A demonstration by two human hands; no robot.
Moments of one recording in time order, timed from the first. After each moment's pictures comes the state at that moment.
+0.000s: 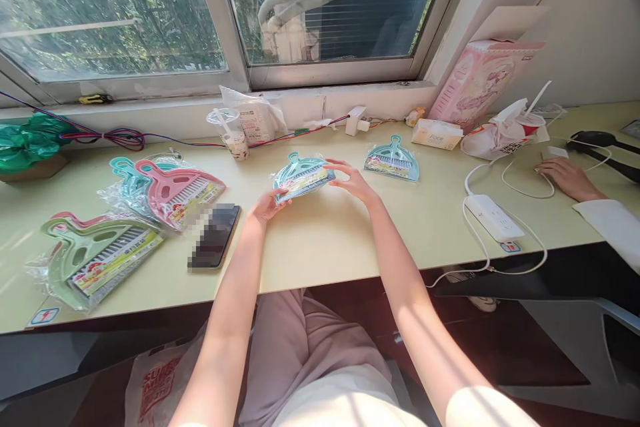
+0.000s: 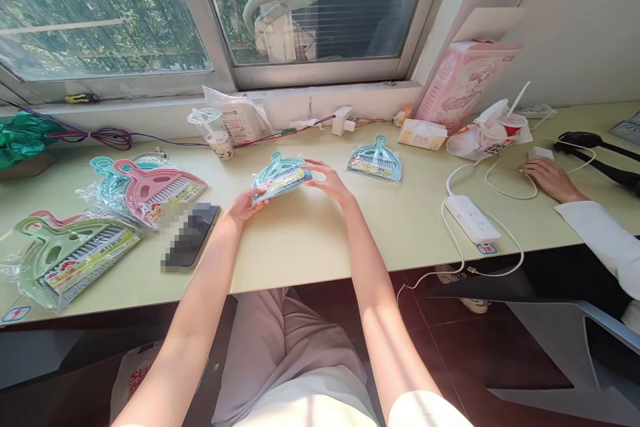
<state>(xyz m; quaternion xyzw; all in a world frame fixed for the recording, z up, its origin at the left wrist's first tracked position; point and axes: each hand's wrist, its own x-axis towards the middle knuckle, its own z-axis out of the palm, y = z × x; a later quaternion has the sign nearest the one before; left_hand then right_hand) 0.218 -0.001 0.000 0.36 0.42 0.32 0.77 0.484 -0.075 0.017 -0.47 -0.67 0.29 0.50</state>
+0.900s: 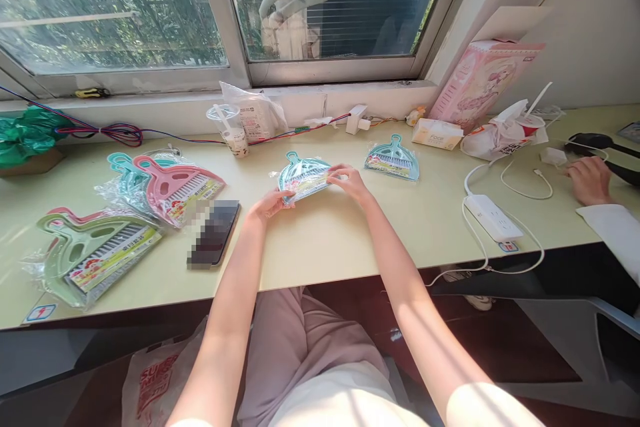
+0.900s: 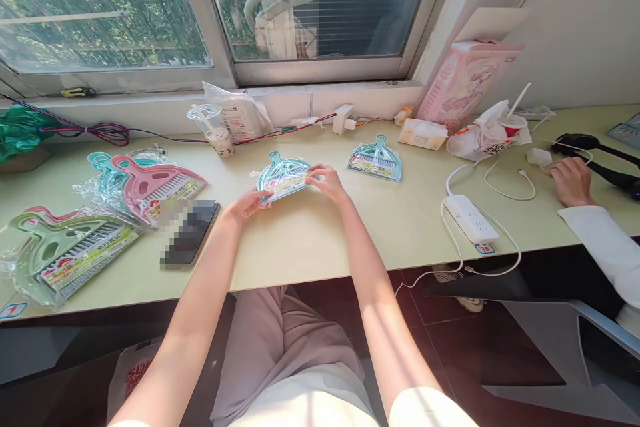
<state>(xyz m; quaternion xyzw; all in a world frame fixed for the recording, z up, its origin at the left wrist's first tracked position) 0.222 0.003 -0.013 0.46 0.35 0.28 0.77 0.481 -0.058 -0.011 -0.55 -0.62 0.22 0.51</state>
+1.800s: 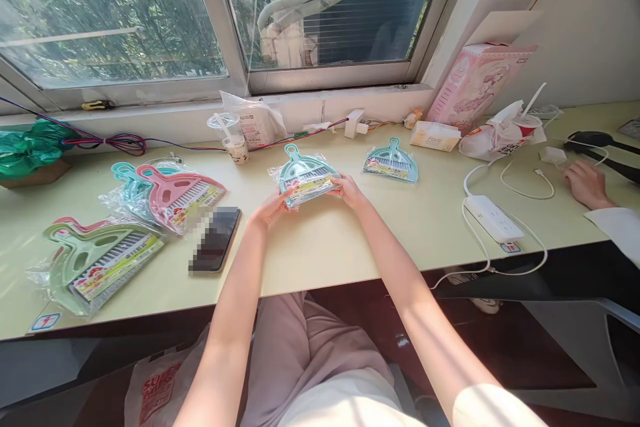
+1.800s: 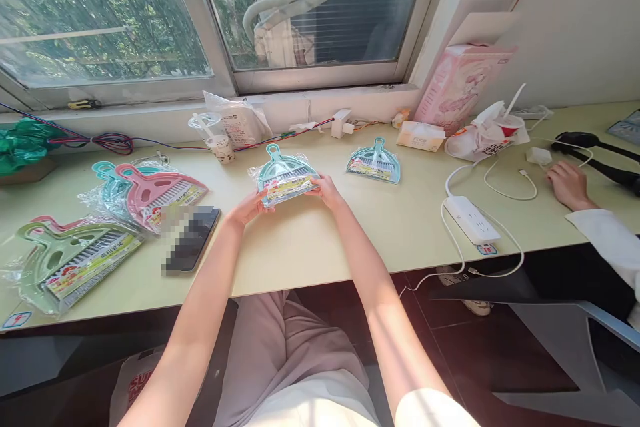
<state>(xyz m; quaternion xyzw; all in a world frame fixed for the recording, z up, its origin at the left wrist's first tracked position) 0.221 -0.007 0.000 0.56 0.29 0.28 0.72 0.468 -0.050 -0.015 -0.47 -0.32 0.56 0.61</state>
